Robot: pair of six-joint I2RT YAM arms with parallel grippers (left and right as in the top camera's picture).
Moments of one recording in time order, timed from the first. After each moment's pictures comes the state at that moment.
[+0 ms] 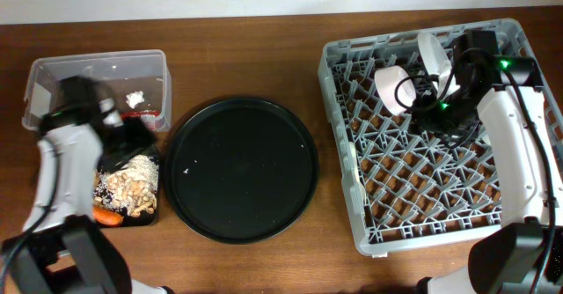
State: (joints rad) left arm 0.23 1.68 1.28 -0.94 0.15 -0.26; right arm -0.10 1.67 1.59 -1.36 -0.13 0.10
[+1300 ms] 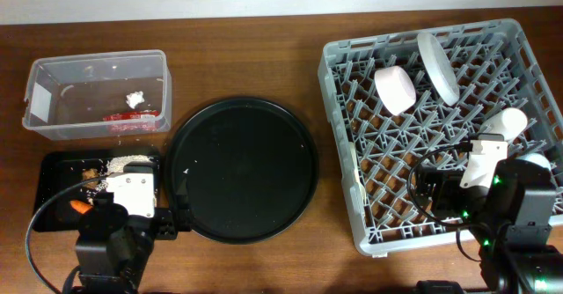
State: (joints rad) left arm -0.08 0.53 0.80 -0.83 -0.03 0.00; right arm -0.06 0.71 0.99 -0.99 -0.08 0.06
